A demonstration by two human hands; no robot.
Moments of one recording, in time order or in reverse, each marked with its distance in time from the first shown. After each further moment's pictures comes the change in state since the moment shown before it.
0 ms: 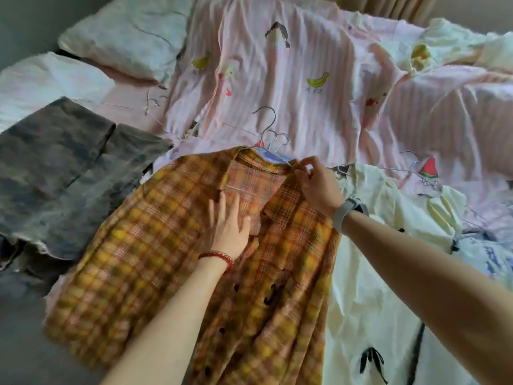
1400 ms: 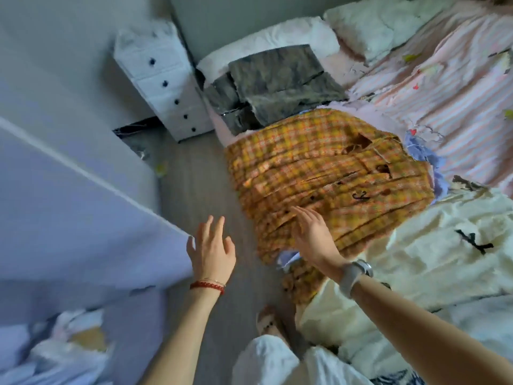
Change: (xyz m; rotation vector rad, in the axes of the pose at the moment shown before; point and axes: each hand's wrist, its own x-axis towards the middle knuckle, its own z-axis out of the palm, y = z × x) left_hand -0.469 -0.002 0.062 -0.016 0.724 -0.748; right_hand -0.376 -0.024 -0.029 -0.100 -0.682 -0.752
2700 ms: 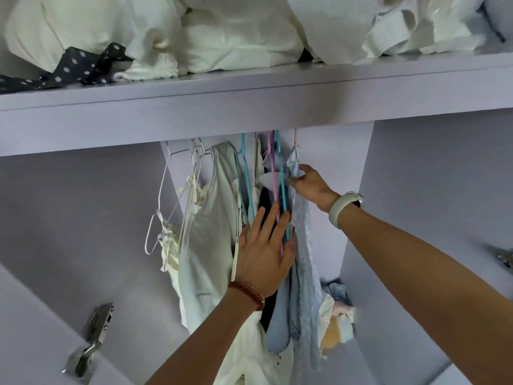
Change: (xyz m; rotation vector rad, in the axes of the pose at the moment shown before) left_hand -0.324 -0.432 -0.369 0.436 0.891 -0.965; right_hand -0.285 -0.776 0.354 0.275 -1.257 -1.105
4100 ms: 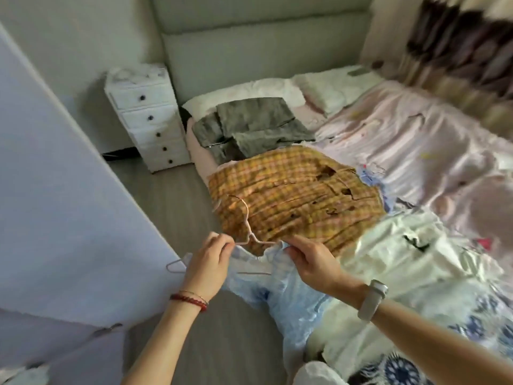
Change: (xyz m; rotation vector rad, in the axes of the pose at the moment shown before) left_hand -0.359 0.432 0.033 -0.930 -1.068 1.141; right_hand -0.793 0.168 -0.039 -0.485 1.230 0.830
